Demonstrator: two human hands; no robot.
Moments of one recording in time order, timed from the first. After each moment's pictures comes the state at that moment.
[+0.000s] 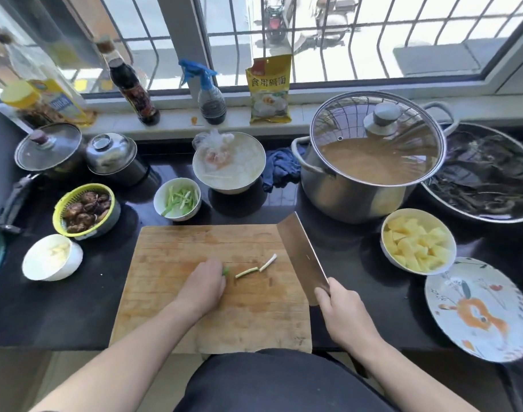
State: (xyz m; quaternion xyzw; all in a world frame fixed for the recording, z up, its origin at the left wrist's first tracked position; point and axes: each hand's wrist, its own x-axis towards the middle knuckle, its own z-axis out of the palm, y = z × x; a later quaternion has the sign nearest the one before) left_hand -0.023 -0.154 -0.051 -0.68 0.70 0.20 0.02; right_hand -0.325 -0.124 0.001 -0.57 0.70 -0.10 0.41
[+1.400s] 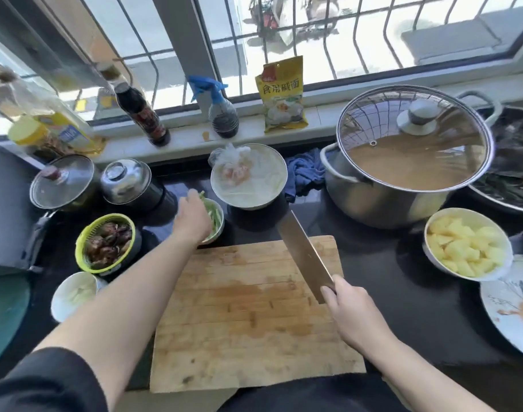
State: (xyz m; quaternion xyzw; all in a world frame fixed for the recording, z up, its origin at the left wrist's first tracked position) left_hand 0.070 -0.331 -0.001 -0.81 0.55 0.17 -0.08; right_hand -0.252 -0.159 0.008 -0.58 0.70 -0.09 0.40
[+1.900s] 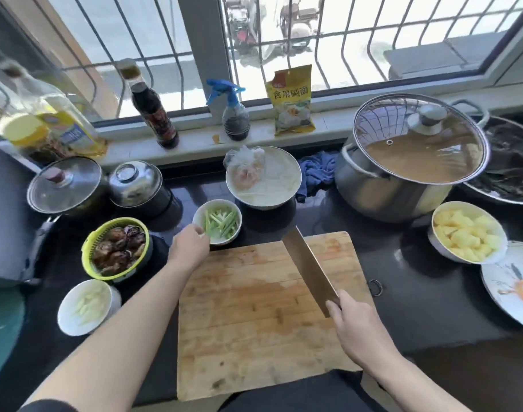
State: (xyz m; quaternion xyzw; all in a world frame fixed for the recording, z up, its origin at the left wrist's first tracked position) left_hand 0.143 -0.282 -0.018 -0.81 0.52 0.27 -0.08; right_hand -0.178 -0.111 0.017 -0.57 0.74 -0.05 0.34
